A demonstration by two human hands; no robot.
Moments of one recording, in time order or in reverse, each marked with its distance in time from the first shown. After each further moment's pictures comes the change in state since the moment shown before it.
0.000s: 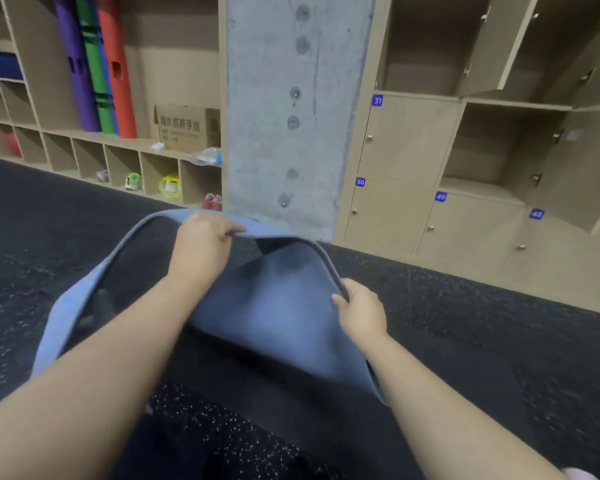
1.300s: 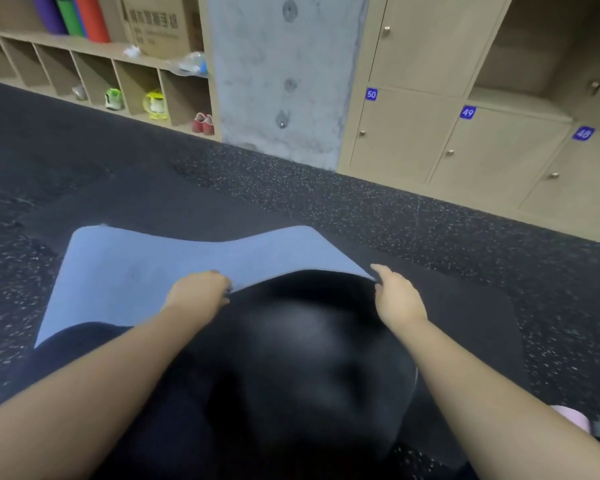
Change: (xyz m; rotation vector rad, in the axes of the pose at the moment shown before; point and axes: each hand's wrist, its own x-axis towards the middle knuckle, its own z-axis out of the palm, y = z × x) left_hand -0.104 -0.019 0.130 0.518 -0.970 -0.105; right_hand 0.022 0.154 0.019 -0.285 -0.216 0.135
